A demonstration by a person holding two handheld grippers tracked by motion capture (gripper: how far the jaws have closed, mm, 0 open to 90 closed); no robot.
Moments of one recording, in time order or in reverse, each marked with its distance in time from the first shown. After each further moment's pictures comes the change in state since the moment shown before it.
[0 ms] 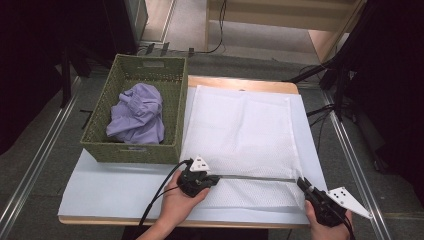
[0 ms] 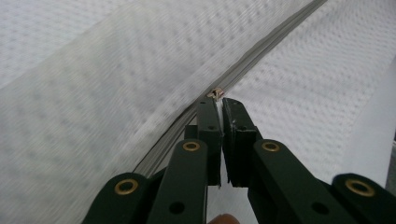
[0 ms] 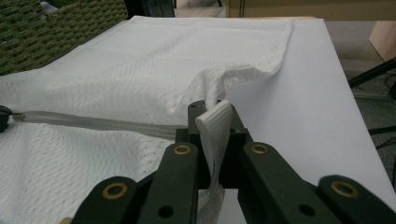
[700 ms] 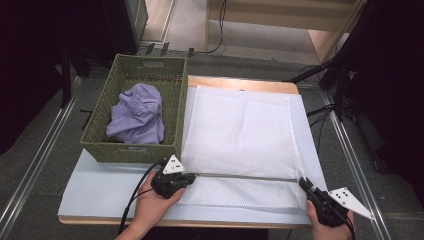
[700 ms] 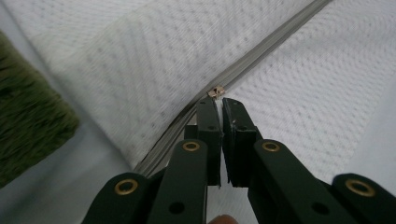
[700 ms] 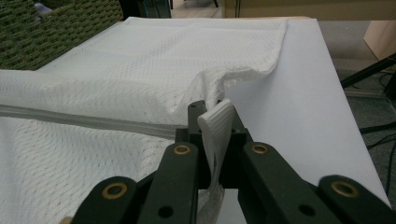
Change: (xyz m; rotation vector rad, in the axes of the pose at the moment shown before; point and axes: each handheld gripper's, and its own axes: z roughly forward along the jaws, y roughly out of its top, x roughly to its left) left arm 0.030 -0.027 -0.046 0.005 0.093 0.011; right arm -0.003 0.000 -0.002 -0.002 -0.014 0.006
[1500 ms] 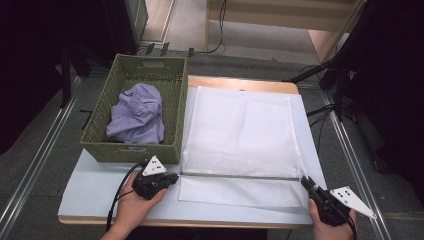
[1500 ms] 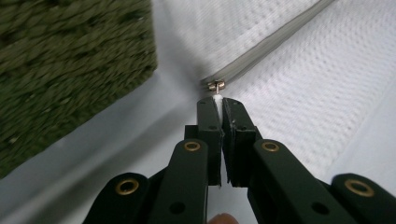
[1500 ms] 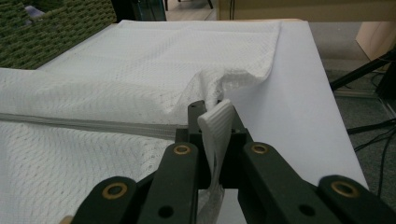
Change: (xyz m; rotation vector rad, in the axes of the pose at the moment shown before) left arm 0.029 -0.026 -0.026 -0.007 0.030 -0.022; right arm -0.005 0.003 0.000 -0.004 -0.019 0.004
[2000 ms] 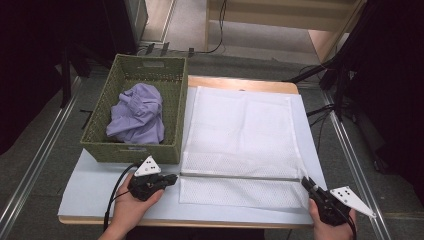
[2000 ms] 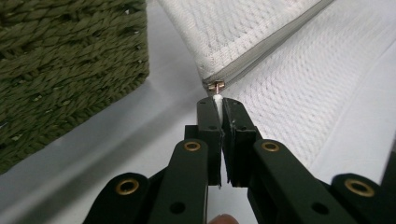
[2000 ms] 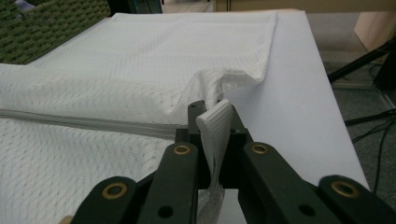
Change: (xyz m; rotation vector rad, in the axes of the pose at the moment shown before) left arm -0.002 0.001 -0.014 -0.046 -0.061 -0.015; right arm -0.003 -0.003 0.001 0.028 -0.012 0.019
